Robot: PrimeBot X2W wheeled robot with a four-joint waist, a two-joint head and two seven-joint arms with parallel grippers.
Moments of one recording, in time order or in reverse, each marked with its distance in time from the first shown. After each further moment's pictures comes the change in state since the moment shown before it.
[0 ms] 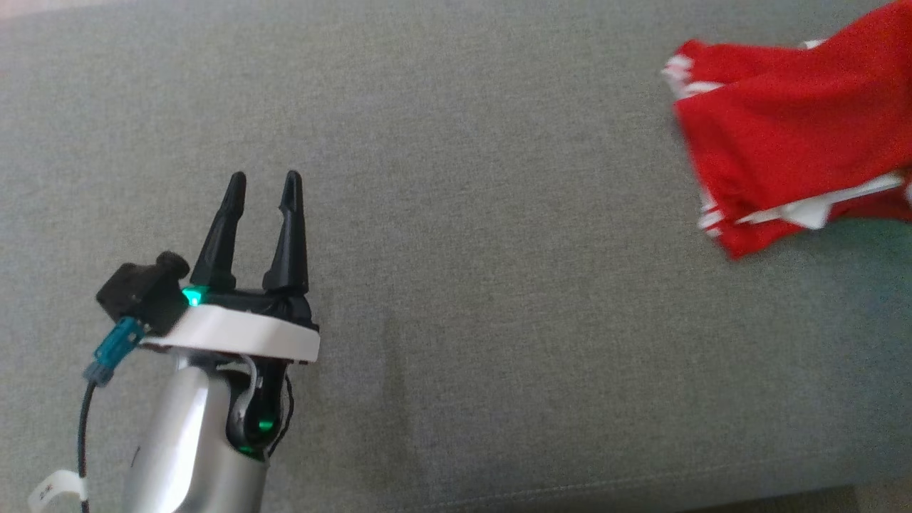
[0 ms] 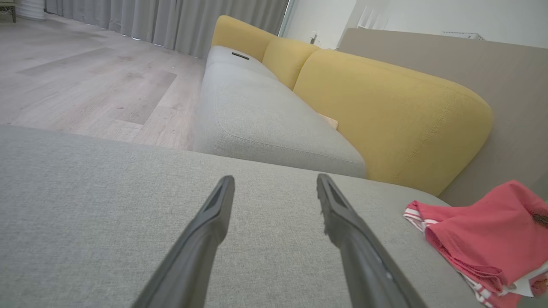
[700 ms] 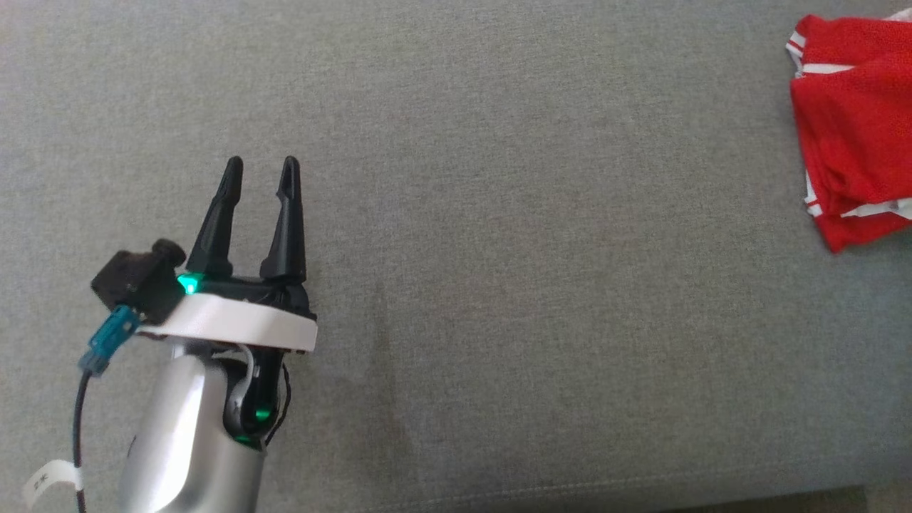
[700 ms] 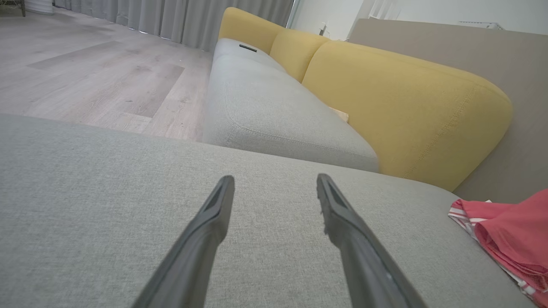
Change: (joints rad) left arm -0.030 0.000 0.007 0.005 0.010 -0.010 0.000; right arm 0.066 -0.066 -0.271 -0.019 -0.053 0.000 0.114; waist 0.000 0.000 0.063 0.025
